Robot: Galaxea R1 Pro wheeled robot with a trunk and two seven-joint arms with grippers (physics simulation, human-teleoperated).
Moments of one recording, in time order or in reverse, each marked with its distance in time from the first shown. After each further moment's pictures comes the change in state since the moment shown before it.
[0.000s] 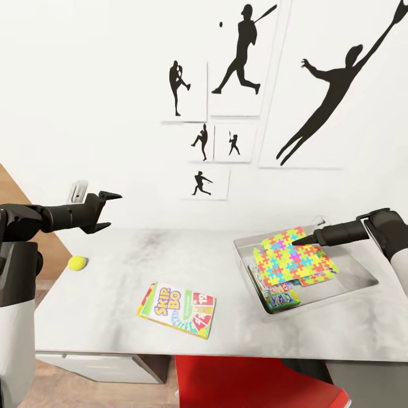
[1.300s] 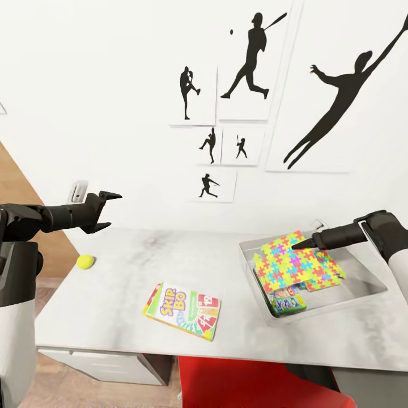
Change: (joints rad) left arm 0.000 -0.001 0.000 0.000 0.001 0.000 -0.001; right arm 0.006 0.008 0.002 0.013 0.041 0.032 -0.002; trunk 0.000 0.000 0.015
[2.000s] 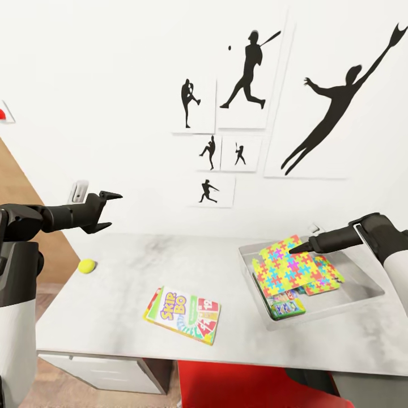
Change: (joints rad) left arm 0.000 -0.004 0.000 0.000 0.000 -0.001 0.001; right arm 0.015 0.016 0.014 0.000 0.018 0.015 -0.001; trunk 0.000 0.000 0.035
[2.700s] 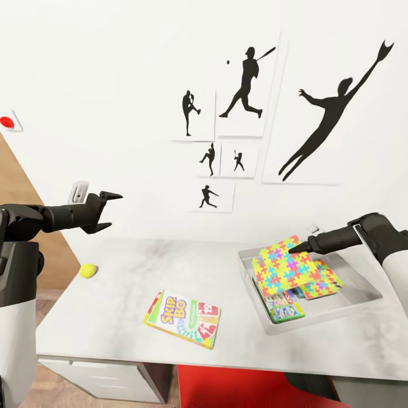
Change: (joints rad) left arm 0.000 0.000 -0.001 0.002 -0.003 -0.001 0.000; right arm 0.001 0.004 0.003 -0.003 0.003 0.071 -0.007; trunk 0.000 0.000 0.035
